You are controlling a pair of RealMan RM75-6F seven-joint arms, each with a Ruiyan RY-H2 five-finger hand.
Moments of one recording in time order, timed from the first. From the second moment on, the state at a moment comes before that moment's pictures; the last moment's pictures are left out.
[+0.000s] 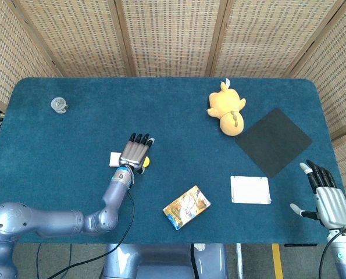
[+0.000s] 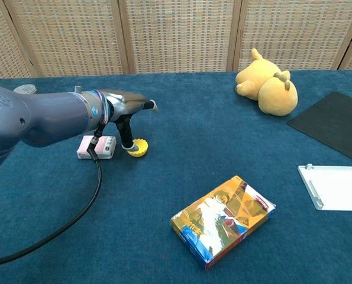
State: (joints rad) left arm -1.15 -1.70 -0.21 -1.44 0.32 1.01 0.88; right arm 0.12 -1.13 0.07 -1.58 -1.48 1.42 0.13
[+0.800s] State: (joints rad) left arm -0.51 -1.30 0.07 -1.85 1.14 1.62 0.41; right arm 0.12 -1.16 0.06 -1.59 -1.51 1.44 0.02
